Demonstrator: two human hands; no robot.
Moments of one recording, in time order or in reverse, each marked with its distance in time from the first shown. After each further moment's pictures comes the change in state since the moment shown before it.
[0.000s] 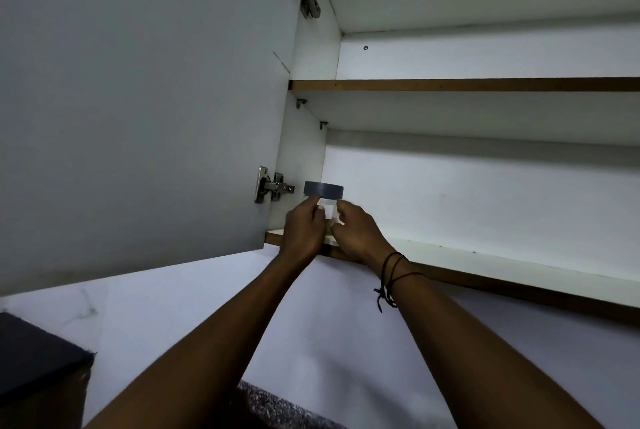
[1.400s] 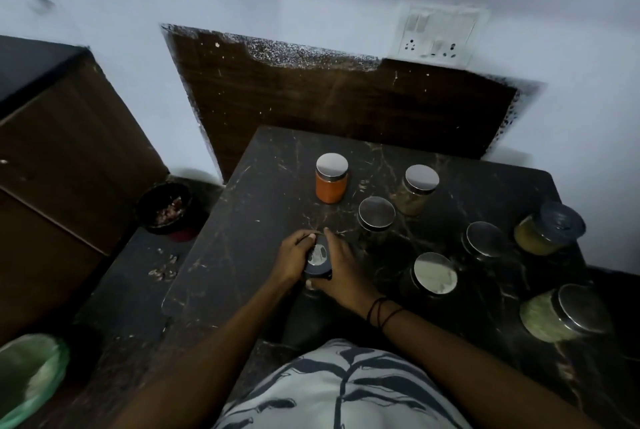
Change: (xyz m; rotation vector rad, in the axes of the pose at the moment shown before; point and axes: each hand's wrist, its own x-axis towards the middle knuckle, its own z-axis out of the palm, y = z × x) left_hand -0.646 -0.125 -0.075 -0.227 -0.497 -1.157; right_hand -0.663 0.082 0.222 0.197 -0.505 0.642
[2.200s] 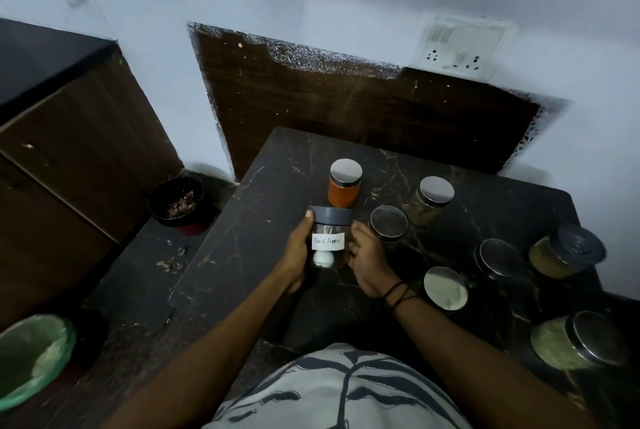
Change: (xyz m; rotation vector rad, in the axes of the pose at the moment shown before) left_hand -0.010 0.033 -0.005 -0.445 -0.191 -0.155; right_hand 0.032 -0.035 -0.035 1.052 0.145 0.374
